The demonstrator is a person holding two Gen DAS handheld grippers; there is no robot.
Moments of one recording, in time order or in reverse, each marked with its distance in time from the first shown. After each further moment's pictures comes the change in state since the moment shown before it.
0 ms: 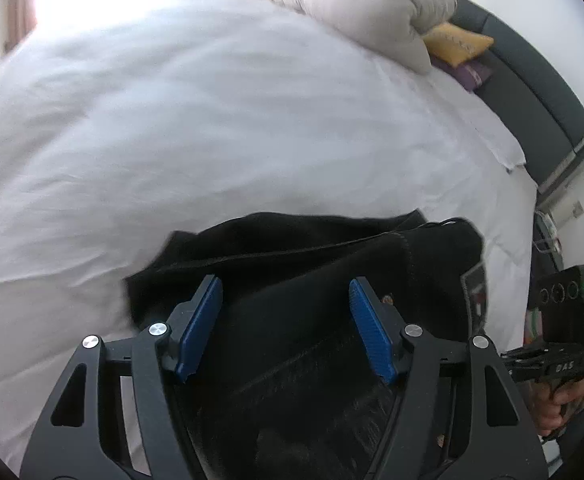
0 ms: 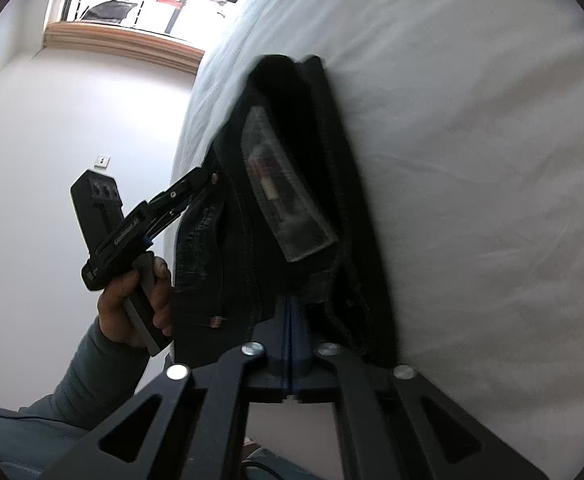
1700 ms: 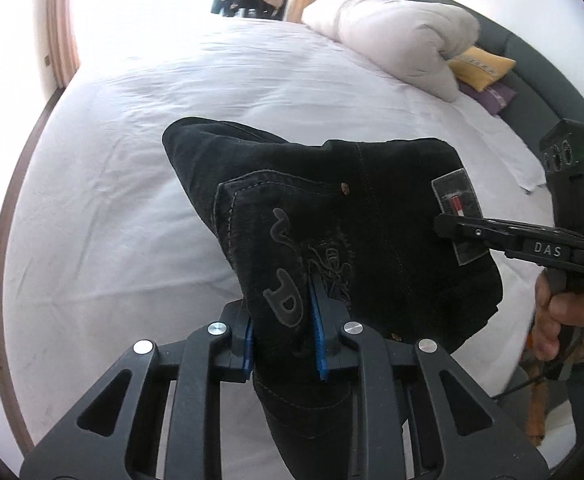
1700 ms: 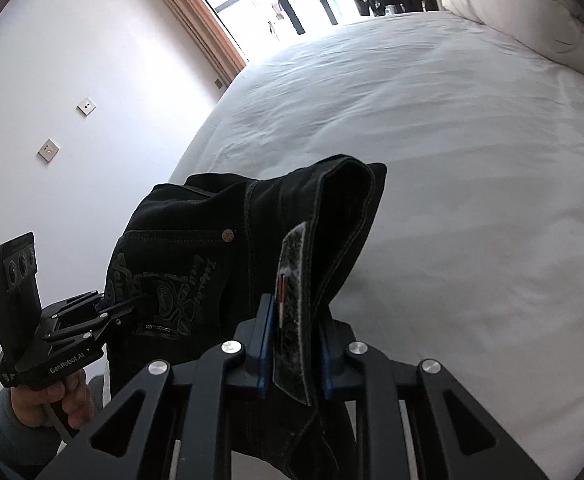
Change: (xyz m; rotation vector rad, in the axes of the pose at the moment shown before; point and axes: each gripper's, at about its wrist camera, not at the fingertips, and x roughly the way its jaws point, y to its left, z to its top) left arm -0.104 0.044 0.009 -0.021 -0.035 0.144; right arm 0.049 0.172 0.104 -0.417 -0.131 -0.342
